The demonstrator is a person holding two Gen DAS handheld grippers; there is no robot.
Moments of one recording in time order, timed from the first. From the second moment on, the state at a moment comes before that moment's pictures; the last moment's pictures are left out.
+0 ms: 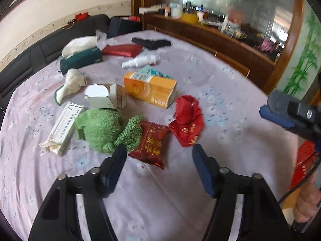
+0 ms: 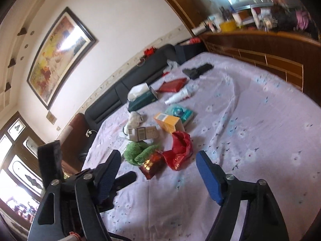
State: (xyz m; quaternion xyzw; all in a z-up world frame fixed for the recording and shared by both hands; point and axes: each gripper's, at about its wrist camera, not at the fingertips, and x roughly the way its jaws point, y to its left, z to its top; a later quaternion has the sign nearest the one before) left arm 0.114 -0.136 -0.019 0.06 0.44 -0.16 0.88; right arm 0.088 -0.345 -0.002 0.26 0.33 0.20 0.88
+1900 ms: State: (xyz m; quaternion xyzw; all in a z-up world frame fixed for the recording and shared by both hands) left arm 0.155 -0.175 -0.057 0.11 0.46 -0.14 0.87; right arm 0.136 -0.366 -0.063 0.33 0.28 0.11 0.90
